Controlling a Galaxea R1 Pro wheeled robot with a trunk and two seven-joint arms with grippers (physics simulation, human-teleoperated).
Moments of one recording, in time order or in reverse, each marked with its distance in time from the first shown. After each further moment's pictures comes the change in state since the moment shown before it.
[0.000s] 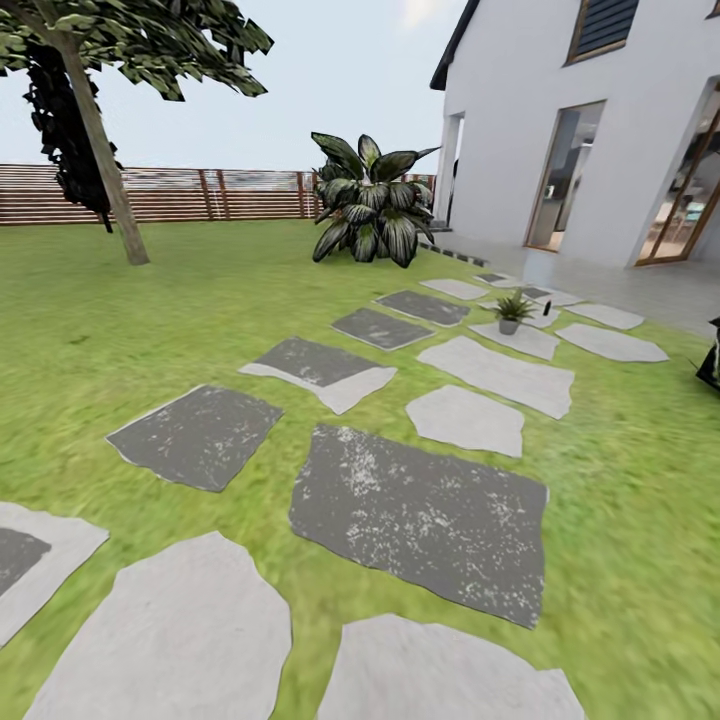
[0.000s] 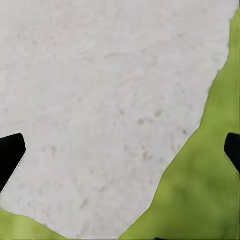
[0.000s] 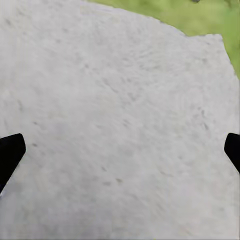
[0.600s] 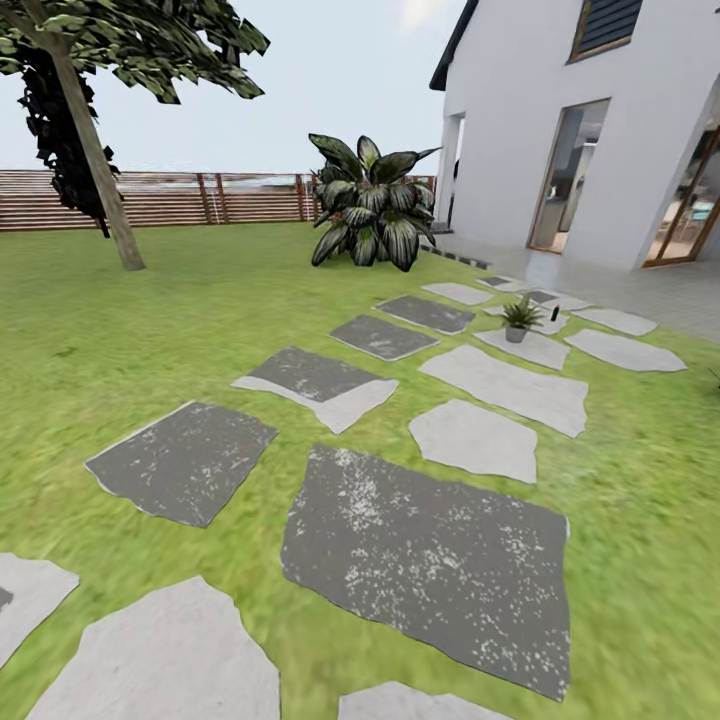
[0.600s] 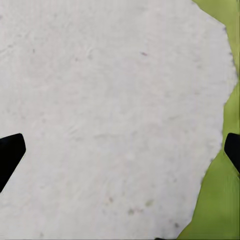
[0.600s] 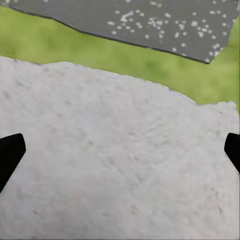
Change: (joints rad) left arm 0.000 0.001 0.000 0.000 0.000 0.000 0.000; right arm 0.000 0.000 0.000 0.000 0.000 0.000 0.000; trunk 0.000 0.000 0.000
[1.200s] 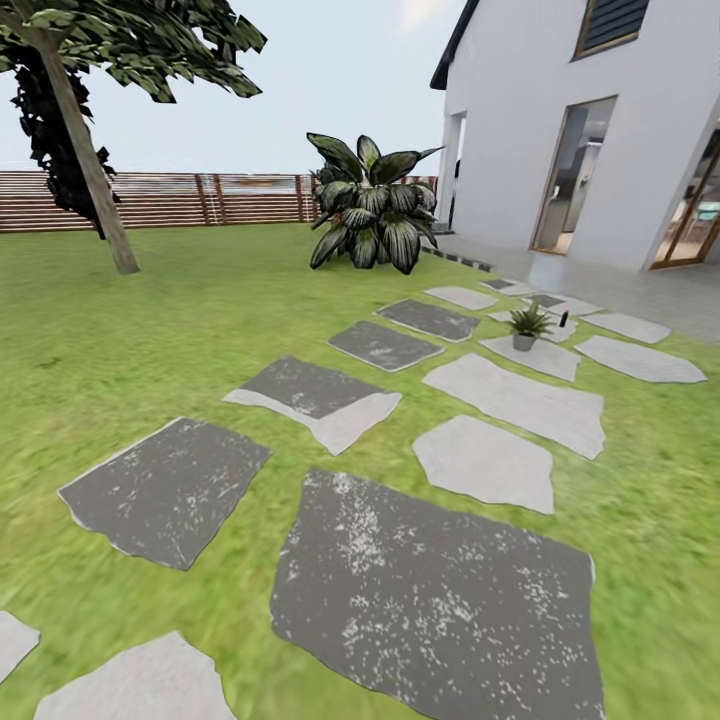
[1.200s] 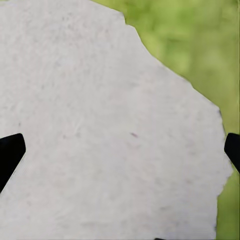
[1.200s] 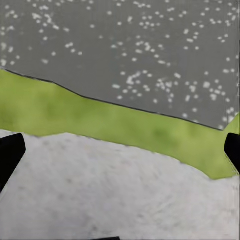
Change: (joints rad) left arm 0.000 -0.001 0.000 -0.001 0.000 0.000 0.000; right arm 0.000 0.000 0.000 0.014 0.000 0.000 0.000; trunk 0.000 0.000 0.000
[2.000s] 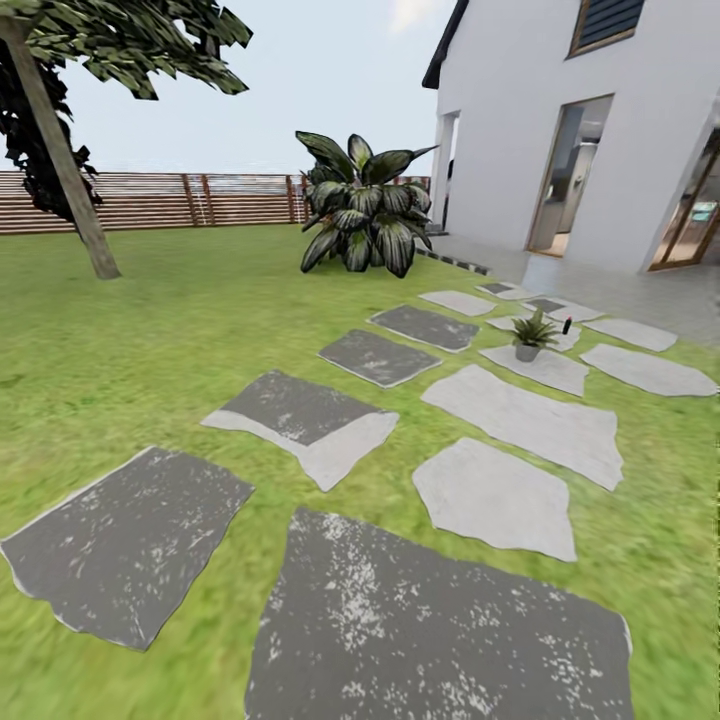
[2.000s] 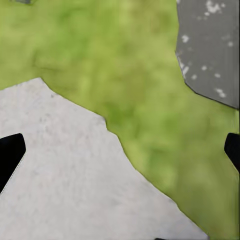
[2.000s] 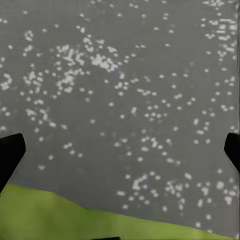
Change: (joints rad) left arm 0.000 0.001 0.001 0.001 0.000 0.000 0.000; right arm 0.000 0.000 0.000 0.000 0.000 0.000 0.000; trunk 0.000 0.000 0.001
